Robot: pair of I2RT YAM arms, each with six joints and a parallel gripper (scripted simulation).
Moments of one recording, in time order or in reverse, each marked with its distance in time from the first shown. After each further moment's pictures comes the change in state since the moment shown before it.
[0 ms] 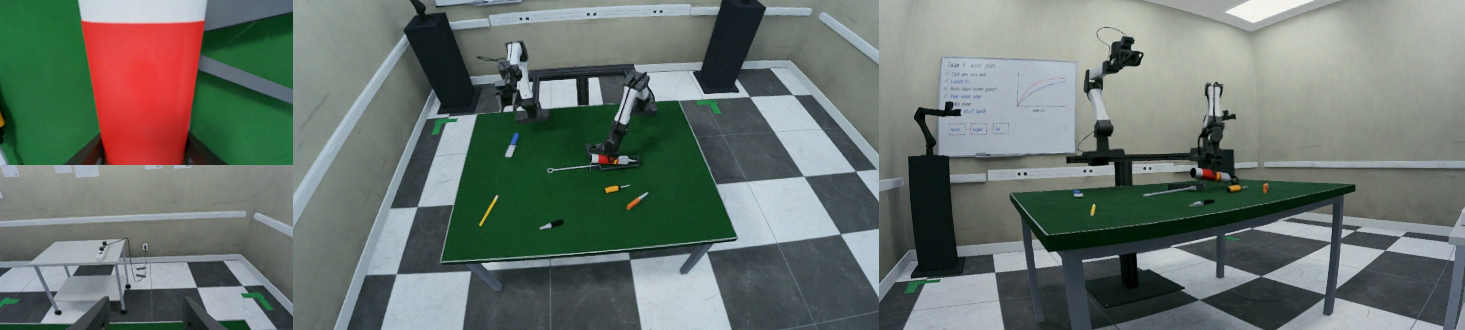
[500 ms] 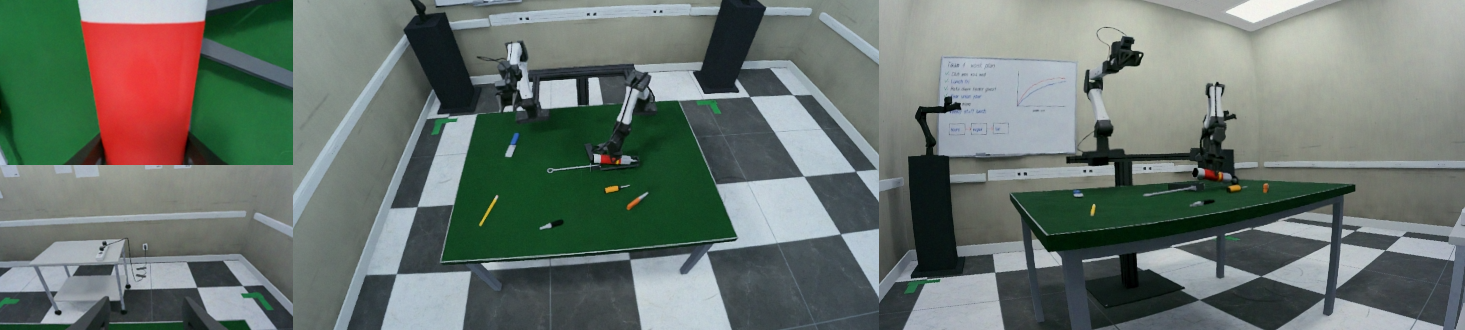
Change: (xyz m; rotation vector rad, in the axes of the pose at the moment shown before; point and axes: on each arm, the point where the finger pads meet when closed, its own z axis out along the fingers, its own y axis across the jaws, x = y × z) left arm 0.013 0.000 -0.001 -0.002 -0.001 -0.002; right arm 0.000 0.000 0.000 0.000 0.000 0.000
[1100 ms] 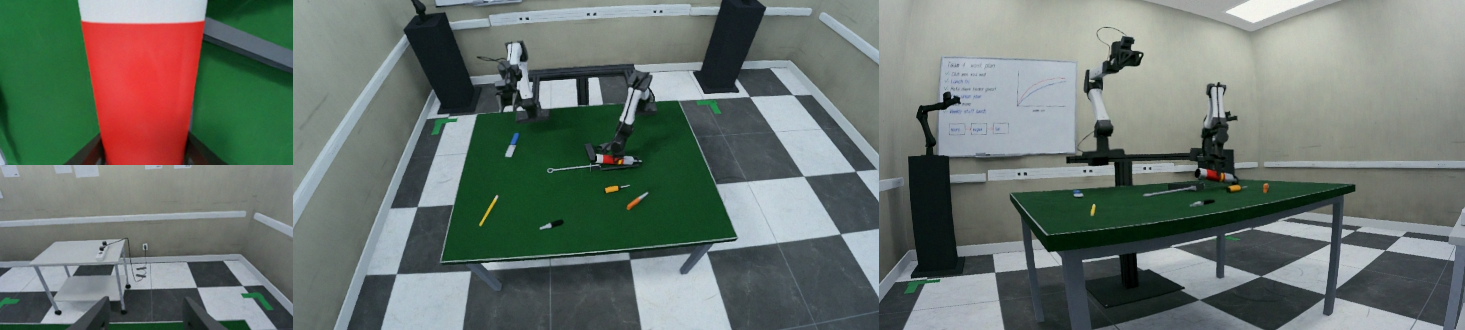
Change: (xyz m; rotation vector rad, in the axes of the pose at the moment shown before) left arm 0.014 0.000 0.000 -0.003 -0.003 0.001; right arm 0.000 0.000 0.000 0.000 0.000 0.000
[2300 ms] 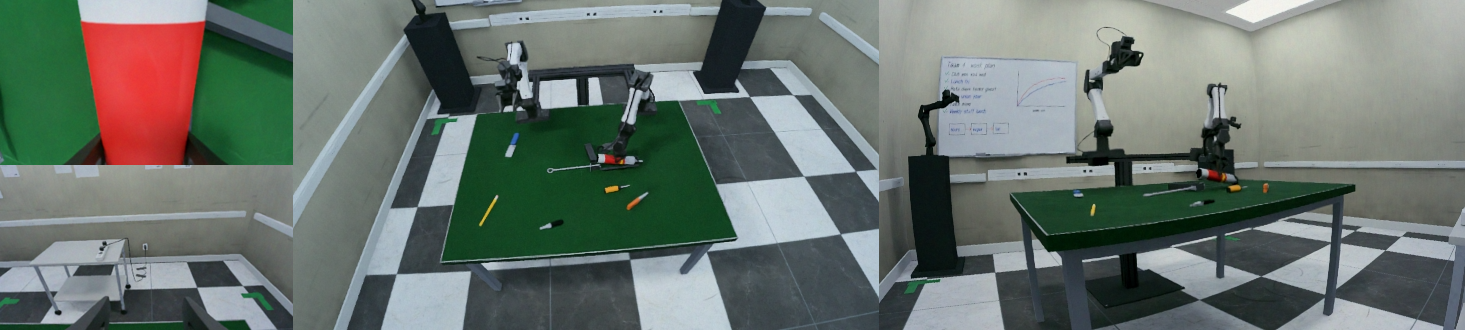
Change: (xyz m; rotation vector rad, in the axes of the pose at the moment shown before) left arm 0.010 -0.002 0.000 -0.003 -0.004 0.003; right arm 0.000 0.000 0.000 0.000 0.000 0.000
